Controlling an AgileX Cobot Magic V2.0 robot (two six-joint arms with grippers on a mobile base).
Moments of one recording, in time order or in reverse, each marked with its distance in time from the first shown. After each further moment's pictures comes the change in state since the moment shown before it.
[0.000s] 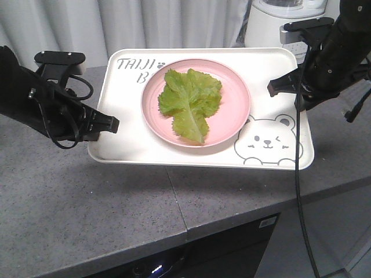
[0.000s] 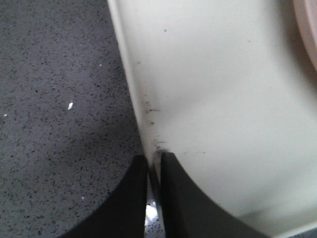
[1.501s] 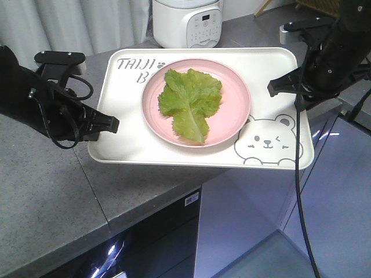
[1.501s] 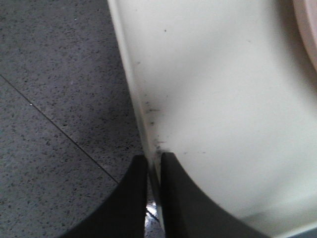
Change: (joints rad) left arm 0.000 0.000 0.000 0.000 0.000 0.000; right arm 0.000 0.000 0.000 0.000 0.000 0.000
